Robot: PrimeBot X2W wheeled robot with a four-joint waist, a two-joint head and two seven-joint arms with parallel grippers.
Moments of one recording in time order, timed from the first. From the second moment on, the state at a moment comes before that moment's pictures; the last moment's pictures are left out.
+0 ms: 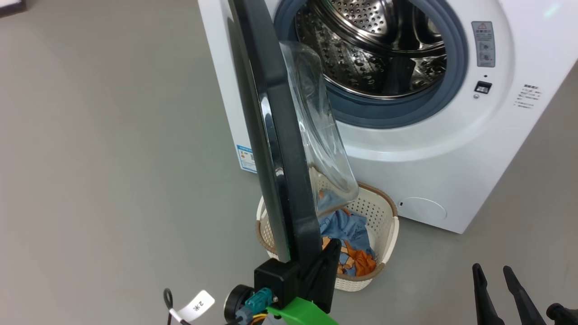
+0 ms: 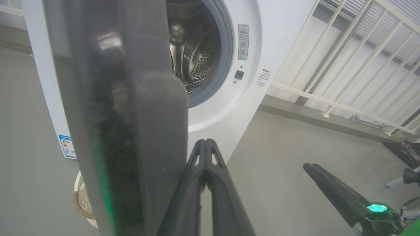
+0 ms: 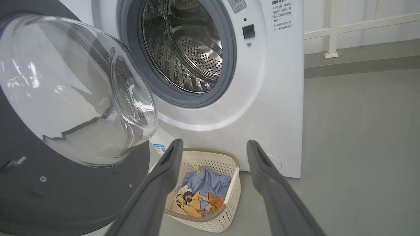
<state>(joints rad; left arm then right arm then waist) -0.29 0.03 -0.89 0.06 -0.66 0.41 -0.16 0.16 -0.08 -0.11 0.10 0.38 0.13 -0.25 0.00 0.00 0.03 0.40</state>
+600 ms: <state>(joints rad) -0.31 0.07 -0.85 0.07 -0.66 0.47 -0.18 0.15 -0.08 -0.10 0.09 0.38 0.13 -0.25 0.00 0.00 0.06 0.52</state>
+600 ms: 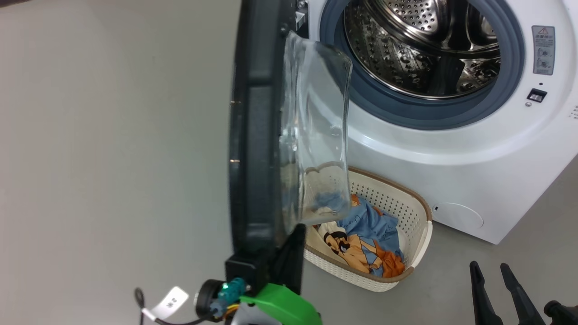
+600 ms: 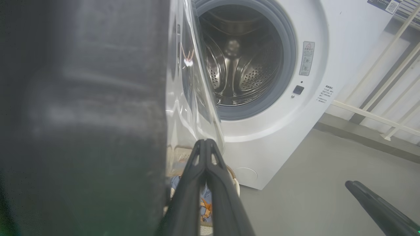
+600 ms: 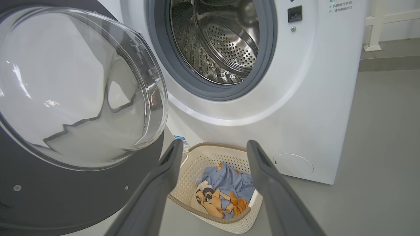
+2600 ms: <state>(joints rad) -0.54 0.14 0.08 0.63 -0.45 0.40 -0.25 0.13 -0.20 -0.10 0.09 0.39 0.13 -0.25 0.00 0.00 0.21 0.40</state>
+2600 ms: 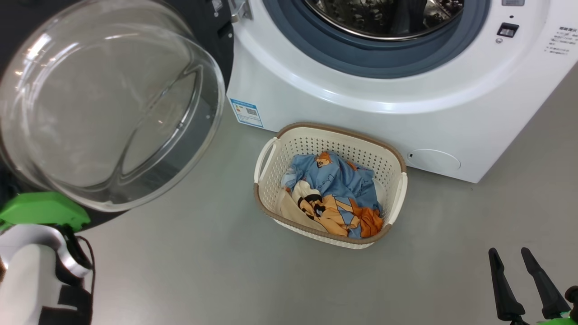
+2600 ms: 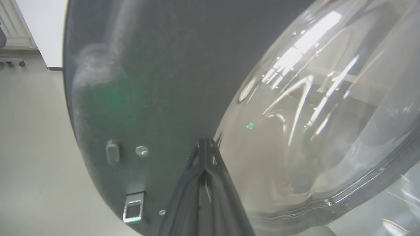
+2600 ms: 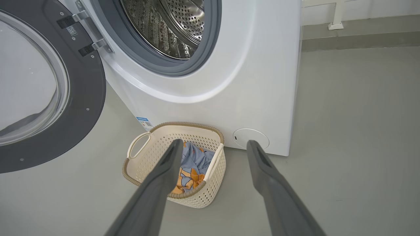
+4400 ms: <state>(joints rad) -0.22 0.05 0.06 0.26 -0.29 0.10 -0.26 0.13 -0.09 -0.08 0.12 0.37 0.13 -0.25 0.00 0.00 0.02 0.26</state>
